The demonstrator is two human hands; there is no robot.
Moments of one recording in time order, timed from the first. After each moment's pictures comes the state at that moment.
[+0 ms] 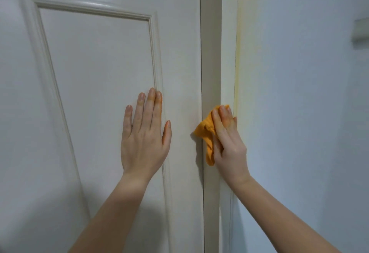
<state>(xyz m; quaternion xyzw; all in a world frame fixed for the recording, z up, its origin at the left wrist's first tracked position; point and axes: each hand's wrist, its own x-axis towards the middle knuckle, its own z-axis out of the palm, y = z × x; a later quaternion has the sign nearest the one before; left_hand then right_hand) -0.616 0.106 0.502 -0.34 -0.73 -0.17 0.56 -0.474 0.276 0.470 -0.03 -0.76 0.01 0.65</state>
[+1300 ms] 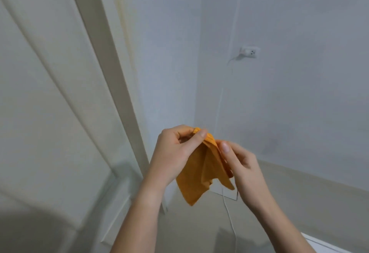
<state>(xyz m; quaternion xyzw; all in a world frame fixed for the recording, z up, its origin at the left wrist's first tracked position) -0.374 0.023 0.334 -0.55 -0.53 -0.49 -0.42 -0.193 0.007 0.312 -0.44 -0.59 0.47 0.48</state>
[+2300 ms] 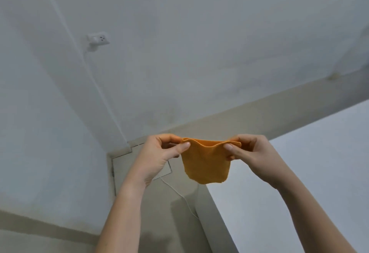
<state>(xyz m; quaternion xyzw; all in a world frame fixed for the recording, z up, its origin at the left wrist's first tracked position) -0.173 0.023 0.273 -0.65 -0.34 -0.21 -0.65 0.039 -0.155 0.286 -0.67 -0.44 0.31 0.51</state>
